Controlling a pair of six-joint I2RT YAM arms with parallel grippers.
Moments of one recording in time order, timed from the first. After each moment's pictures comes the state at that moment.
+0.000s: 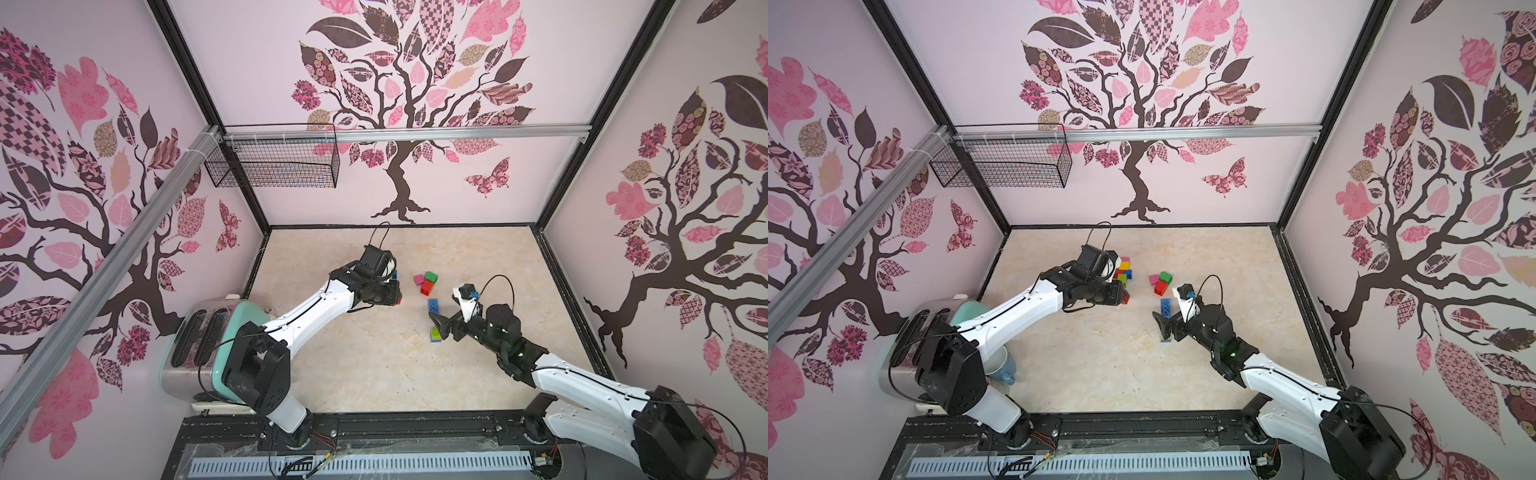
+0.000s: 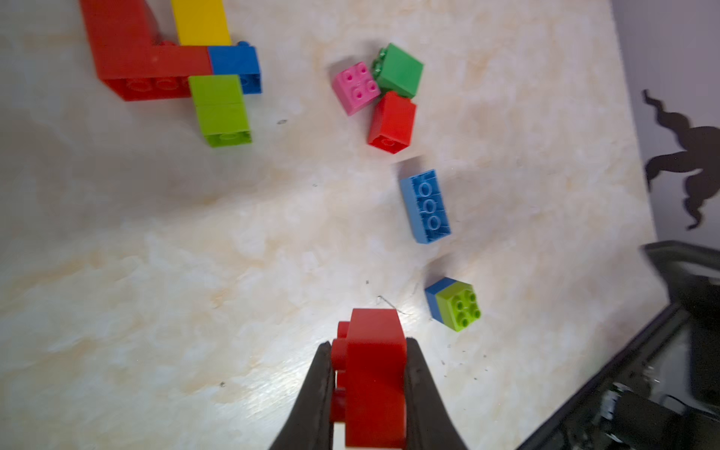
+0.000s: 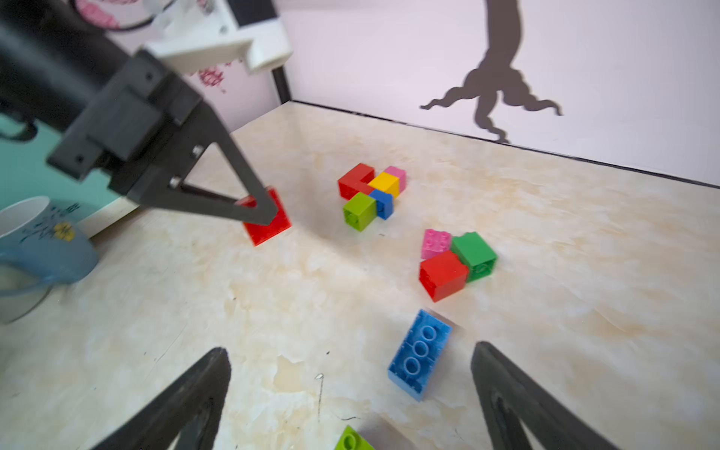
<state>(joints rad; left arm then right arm) -0.60 1.59 1.25 -0.64 0.11 -0.40 0.64 1.01 0.37 0.41 0.01 0.16</state>
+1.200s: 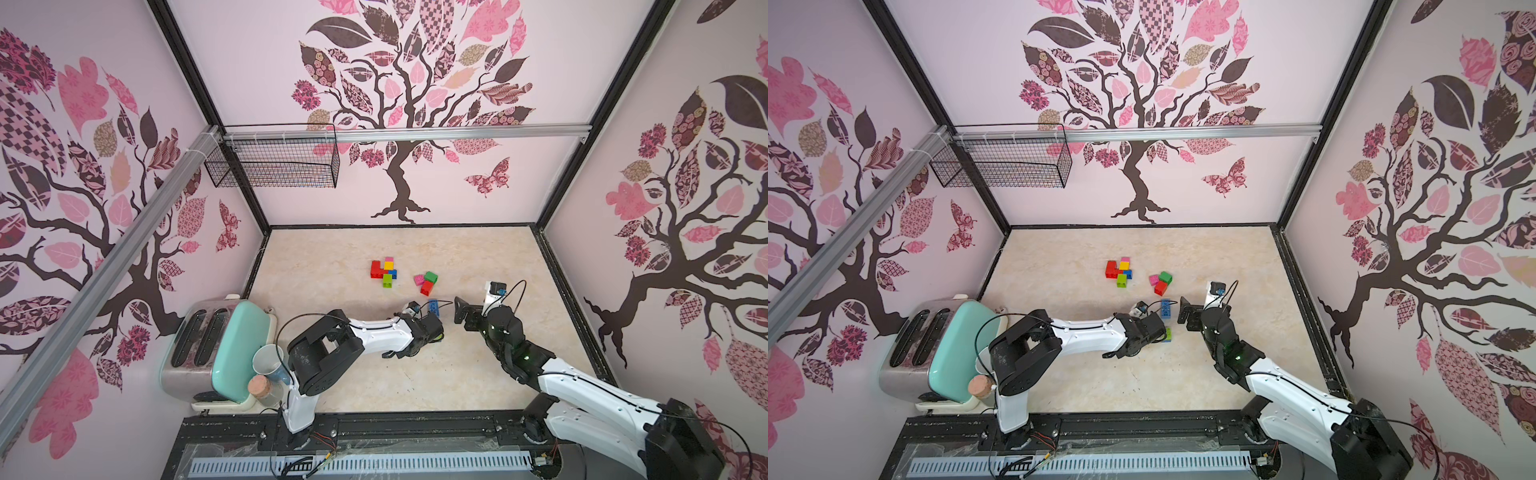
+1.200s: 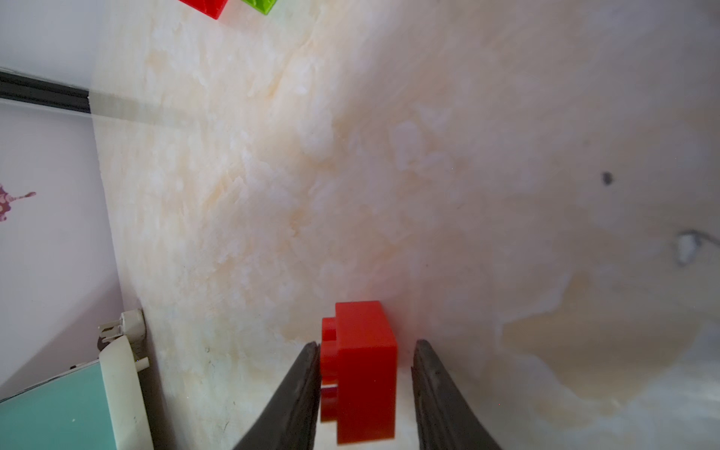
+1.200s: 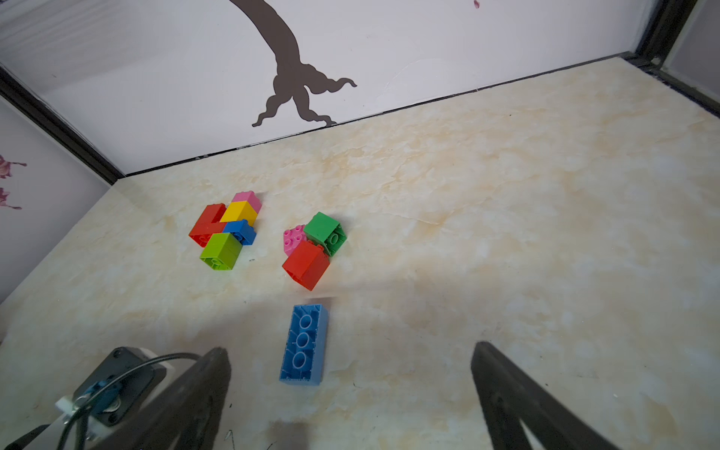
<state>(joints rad) -1.02 1.94 1.18 -0.75 -0.71 -0.42 0.63 0.95 0.38 0.21 0.43 0.47</state>
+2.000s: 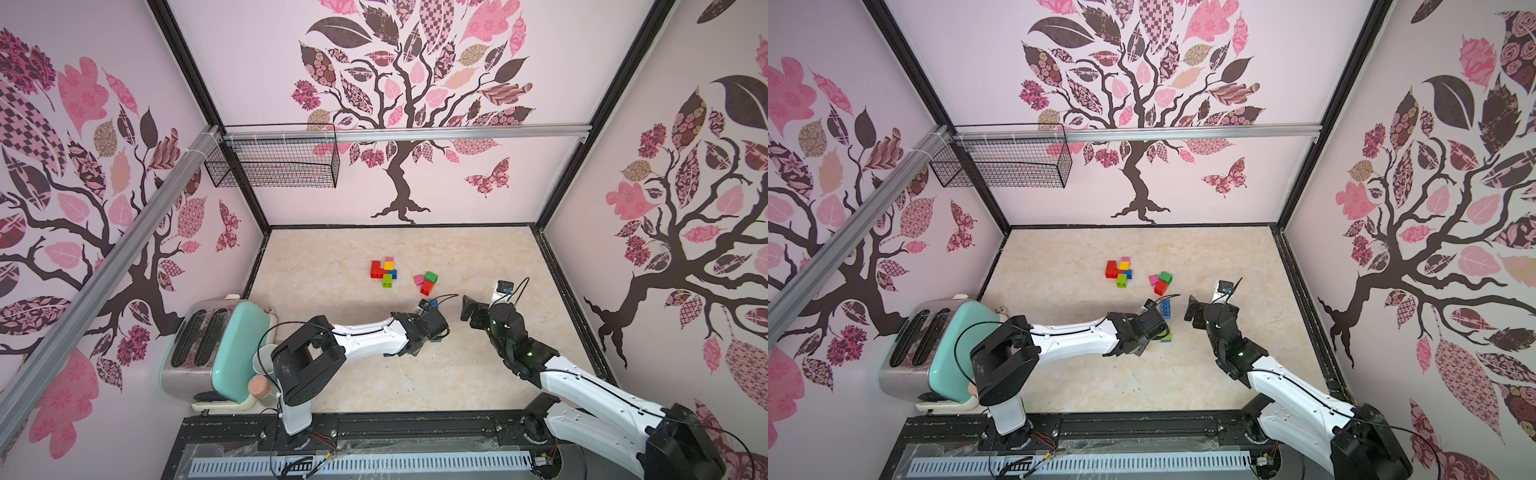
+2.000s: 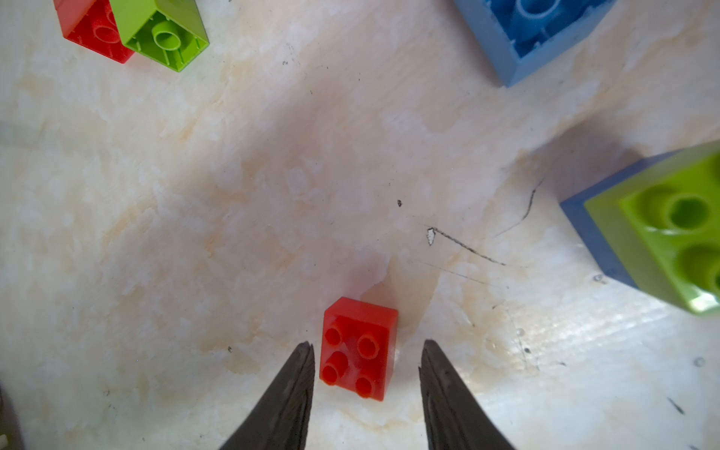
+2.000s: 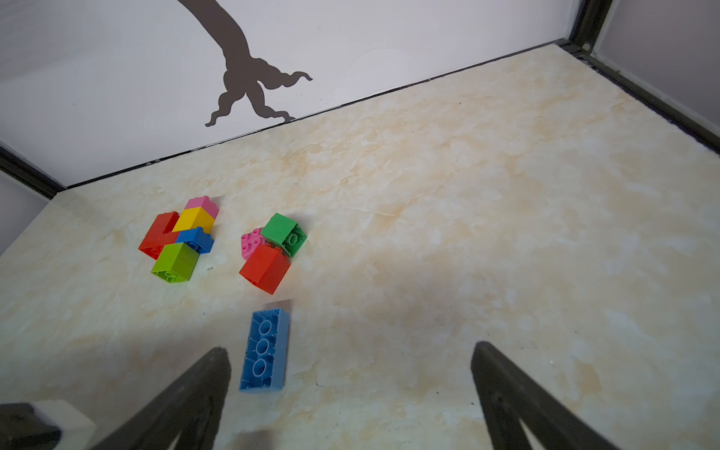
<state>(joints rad) -1.04 1.80 1.16 -0.64 -0.49 -0.40 0.58 0.95 0.42 0.11 0.44 0.50</state>
